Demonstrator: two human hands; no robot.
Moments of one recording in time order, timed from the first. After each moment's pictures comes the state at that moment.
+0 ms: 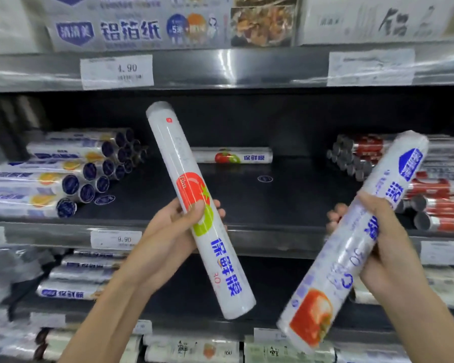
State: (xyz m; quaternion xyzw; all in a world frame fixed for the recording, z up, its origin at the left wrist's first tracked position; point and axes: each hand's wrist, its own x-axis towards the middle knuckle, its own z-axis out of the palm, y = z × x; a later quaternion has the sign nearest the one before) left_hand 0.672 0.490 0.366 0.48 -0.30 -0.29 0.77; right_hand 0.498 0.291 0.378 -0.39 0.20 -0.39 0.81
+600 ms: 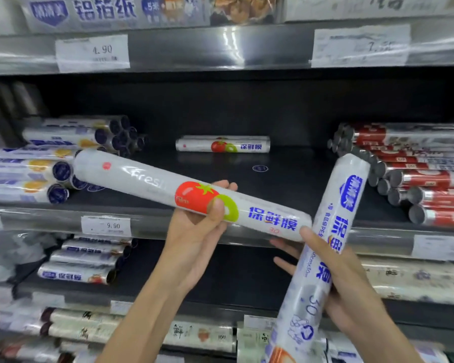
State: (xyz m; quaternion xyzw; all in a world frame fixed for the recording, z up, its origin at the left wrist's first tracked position) left_hand 0.630 0.437 0.348 0.37 -0.27 -0.23 0.86; right_hand 0.488 0.304 0.334 -0.48 0.14 -0.27 0.83
